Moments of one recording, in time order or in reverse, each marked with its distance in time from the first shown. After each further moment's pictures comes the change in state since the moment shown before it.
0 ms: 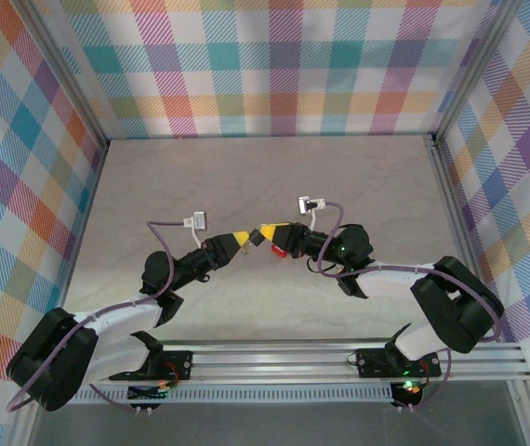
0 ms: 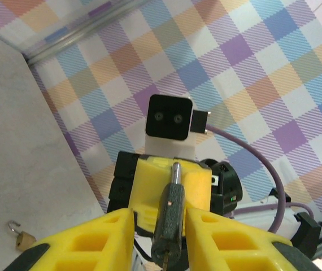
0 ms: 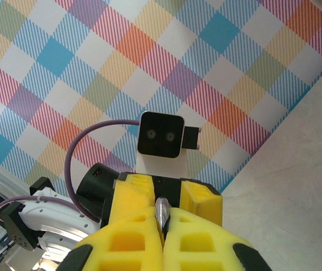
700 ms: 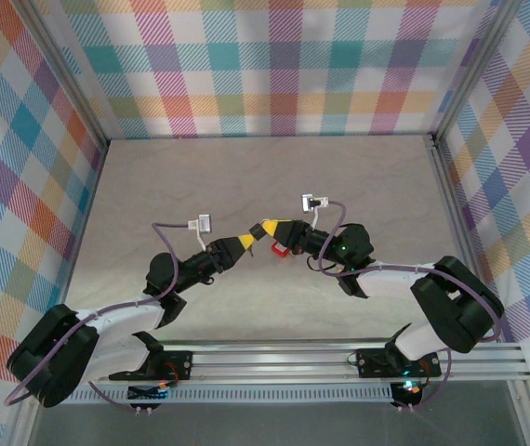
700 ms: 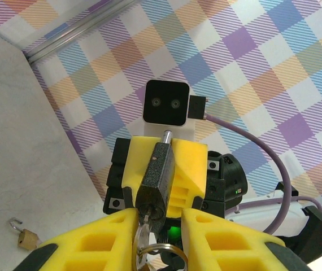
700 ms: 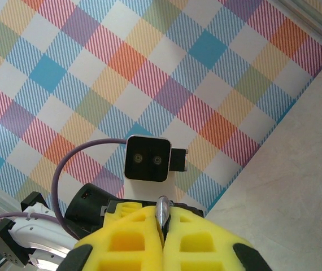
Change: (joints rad) left arm -0.051 0.013 0.000 -0.002 -0.060 0.042; right arm -0.008 0.000 -0.002 0.000 0.050 0.003
